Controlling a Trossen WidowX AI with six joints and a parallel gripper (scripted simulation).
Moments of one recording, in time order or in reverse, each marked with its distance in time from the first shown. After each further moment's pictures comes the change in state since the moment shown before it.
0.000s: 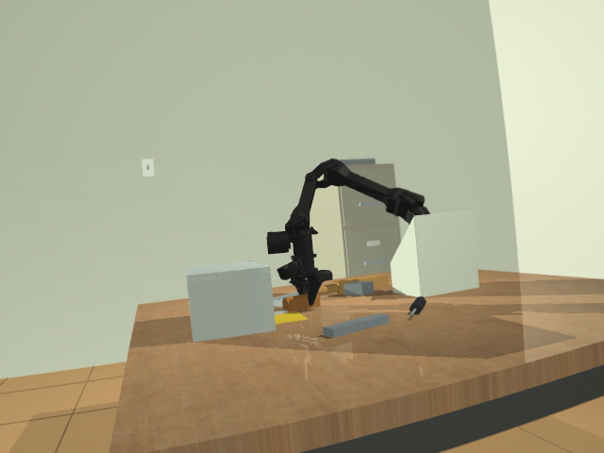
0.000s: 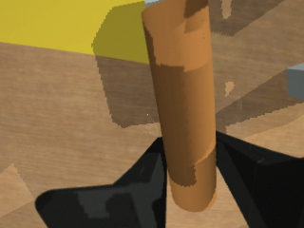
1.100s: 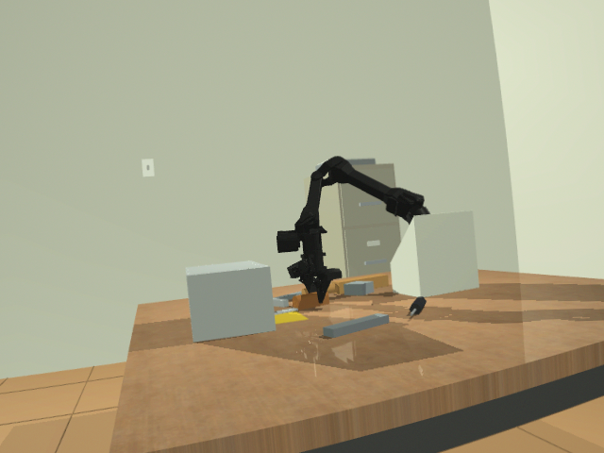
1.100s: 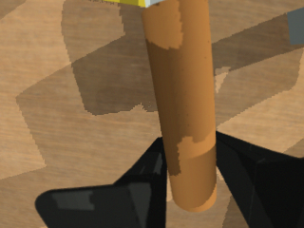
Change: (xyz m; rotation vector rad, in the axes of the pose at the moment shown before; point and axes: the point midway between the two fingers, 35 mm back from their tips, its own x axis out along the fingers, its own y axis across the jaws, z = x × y) arm 0.000 -0.001 -0.035 -0.002 0.002 -0.001
